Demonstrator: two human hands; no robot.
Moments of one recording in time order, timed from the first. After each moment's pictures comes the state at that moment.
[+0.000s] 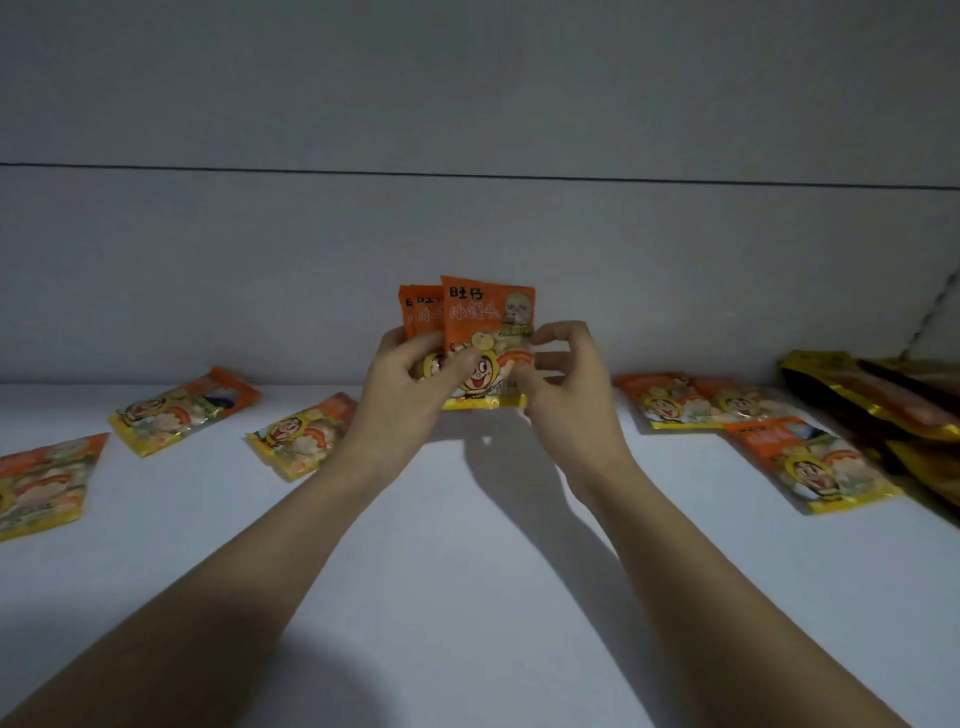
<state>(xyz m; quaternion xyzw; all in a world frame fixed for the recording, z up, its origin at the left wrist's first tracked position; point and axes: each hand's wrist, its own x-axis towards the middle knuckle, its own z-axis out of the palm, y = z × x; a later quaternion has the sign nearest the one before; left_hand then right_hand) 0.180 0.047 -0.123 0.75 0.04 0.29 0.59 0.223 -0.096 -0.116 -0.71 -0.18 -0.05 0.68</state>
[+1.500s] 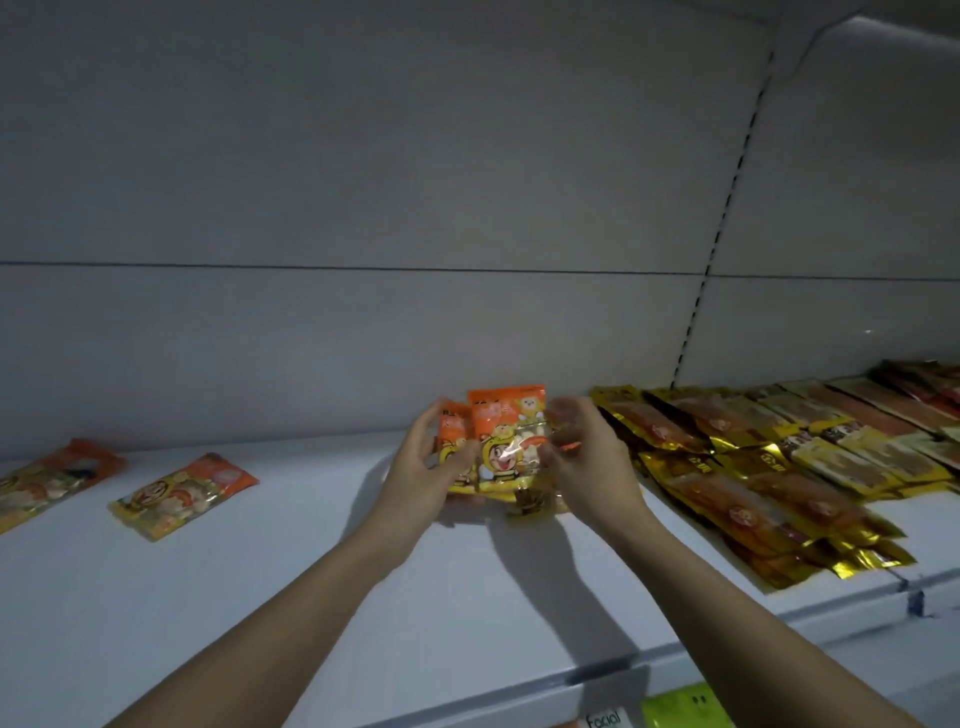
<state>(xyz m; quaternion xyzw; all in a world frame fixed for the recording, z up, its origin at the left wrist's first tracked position) 0.174 -0.101 -0.116 0.66 0.00 0.10 0.74 0.206 -0.279 -0.091 -0.86 -0.12 -0.16 0.47</state>
